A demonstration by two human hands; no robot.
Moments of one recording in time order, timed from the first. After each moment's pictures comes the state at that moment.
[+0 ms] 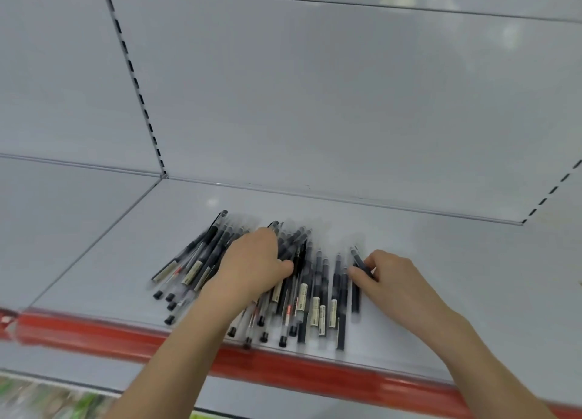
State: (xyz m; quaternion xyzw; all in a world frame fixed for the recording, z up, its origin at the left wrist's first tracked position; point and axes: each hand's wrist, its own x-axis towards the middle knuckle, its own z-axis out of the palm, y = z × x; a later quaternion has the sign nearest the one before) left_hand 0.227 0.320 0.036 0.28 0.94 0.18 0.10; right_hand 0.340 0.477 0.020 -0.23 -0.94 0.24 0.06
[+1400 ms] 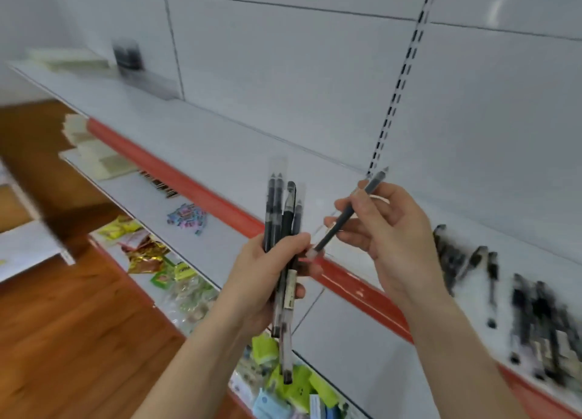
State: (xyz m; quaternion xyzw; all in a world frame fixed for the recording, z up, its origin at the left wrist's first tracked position) left_hand 0.268 0.049 0.050 -0.03 0.55 0.83 0.09; right_hand 0.253 0.186 0.076 0.03 -0.65 0.75 0.11
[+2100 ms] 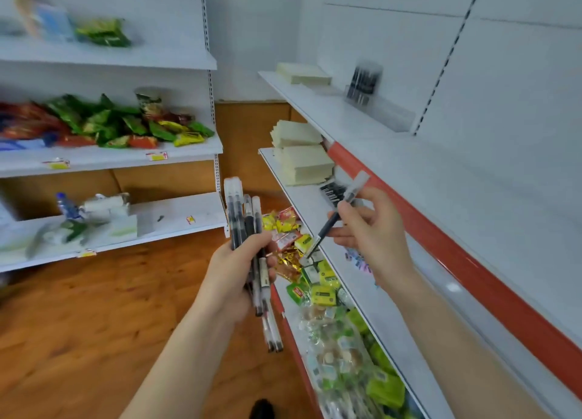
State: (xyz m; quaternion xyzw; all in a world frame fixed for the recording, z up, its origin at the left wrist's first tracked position) left_hand 0.210 -0.362 0.002 -0.28 0.43 0.84 -0.16; right_hand 0.101 -0.233 0.025 0.22 -0.70 0.68 -0.09
